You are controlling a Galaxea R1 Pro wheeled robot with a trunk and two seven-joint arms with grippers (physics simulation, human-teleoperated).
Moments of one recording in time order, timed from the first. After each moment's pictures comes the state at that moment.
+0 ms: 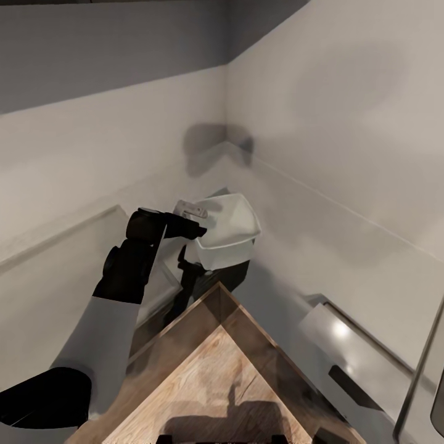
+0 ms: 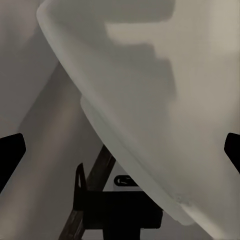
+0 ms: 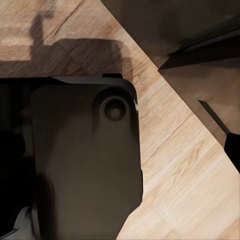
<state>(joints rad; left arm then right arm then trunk) -1.04 -0.15 -0.13 -1.28 -0.41 1.01 -0.46 -0.05 0.08 0.04 -0.35 0.02 -0.38 -0.24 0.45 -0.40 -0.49</state>
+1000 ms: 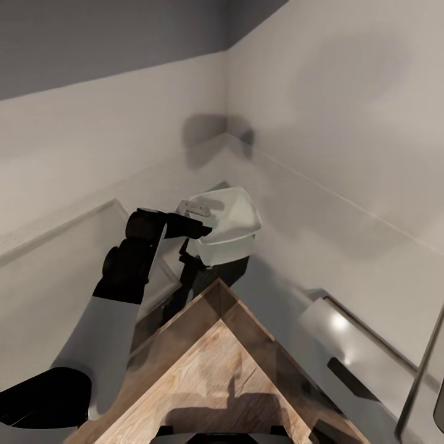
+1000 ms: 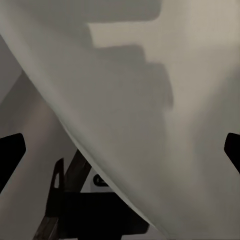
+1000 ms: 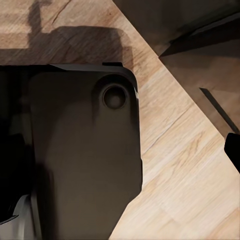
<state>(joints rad) -1.04 -0.15 -0.13 -1.28 -0.32 1.01 -0.46 -0.05 0.08 0.04 -0.34 0.02 -0.38 -0.24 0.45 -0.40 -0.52</state>
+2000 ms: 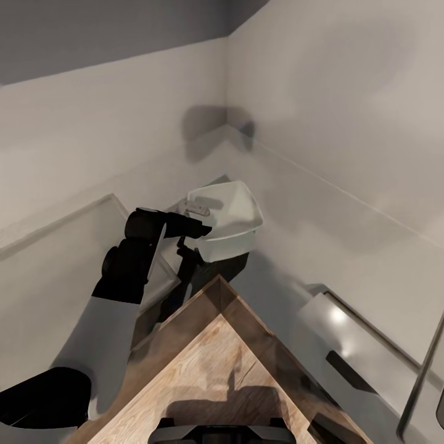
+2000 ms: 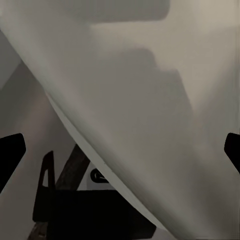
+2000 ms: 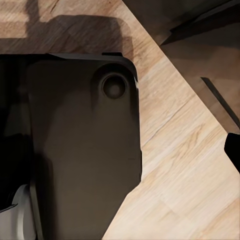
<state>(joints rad) -1.04 -0.15 -0.13 -1.29 -0.32 1.01 -0.46 -0.05 0.08 0.04 -0.34 0.02 -0.38 -0.24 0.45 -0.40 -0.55</state>
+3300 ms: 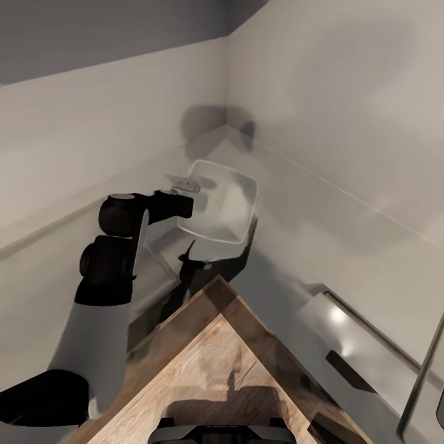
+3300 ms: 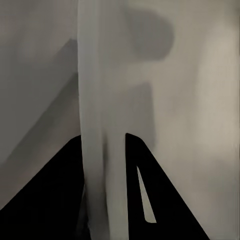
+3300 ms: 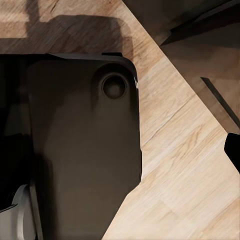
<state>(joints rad) -1.04 -0.14 -0.09 -1.52 -0.29 1.01 -0.45 -0.05 0.08 0.04 -0.34 0.02 -0.38 -0.24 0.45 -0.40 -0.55</state>
